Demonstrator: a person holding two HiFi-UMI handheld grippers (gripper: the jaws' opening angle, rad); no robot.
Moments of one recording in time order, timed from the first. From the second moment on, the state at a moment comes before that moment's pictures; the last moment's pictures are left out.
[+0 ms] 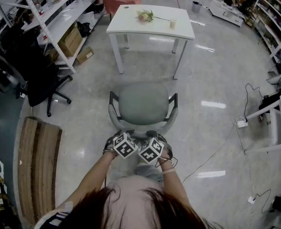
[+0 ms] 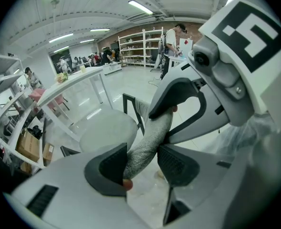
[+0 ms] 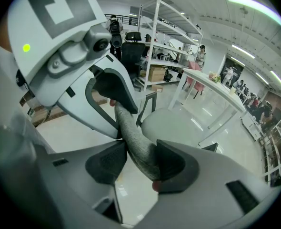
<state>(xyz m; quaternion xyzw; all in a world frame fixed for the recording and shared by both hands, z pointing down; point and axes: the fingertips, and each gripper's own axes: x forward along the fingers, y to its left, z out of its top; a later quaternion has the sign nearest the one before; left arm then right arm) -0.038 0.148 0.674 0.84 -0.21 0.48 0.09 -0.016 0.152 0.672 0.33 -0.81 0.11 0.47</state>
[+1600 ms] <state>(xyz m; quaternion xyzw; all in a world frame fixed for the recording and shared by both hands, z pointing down) -0.034 0.067 0.674 0.85 -0.23 0.47 0.08 -0.013 0.072 0.673 0.33 -0.81 0.09 0.47</state>
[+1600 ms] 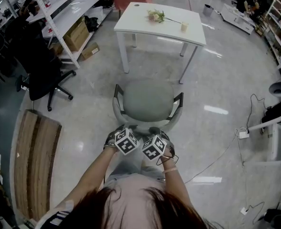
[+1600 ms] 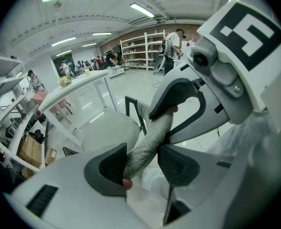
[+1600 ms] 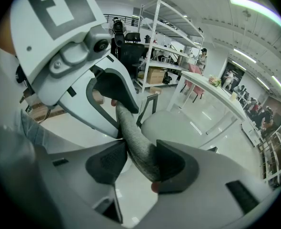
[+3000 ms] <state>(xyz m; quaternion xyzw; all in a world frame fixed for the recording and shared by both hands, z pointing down) -0.032 -0.003 0.674 0.85 -0.23 0.46 0.07 -0.011 0.004 0.672 0.34 -0.81 0.08 0.47</state>
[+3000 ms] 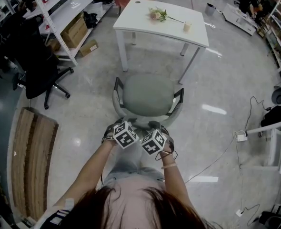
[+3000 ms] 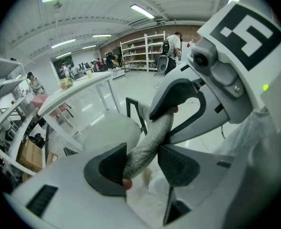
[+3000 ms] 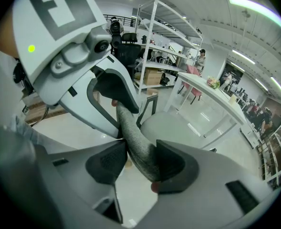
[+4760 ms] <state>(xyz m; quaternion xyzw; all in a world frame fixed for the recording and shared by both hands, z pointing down) -0.019 -0.102 0.676 0.85 -0.21 0.47 0.08 0.002 -0.096 0.676 0.33 -0.81 0.11 0.48</state>
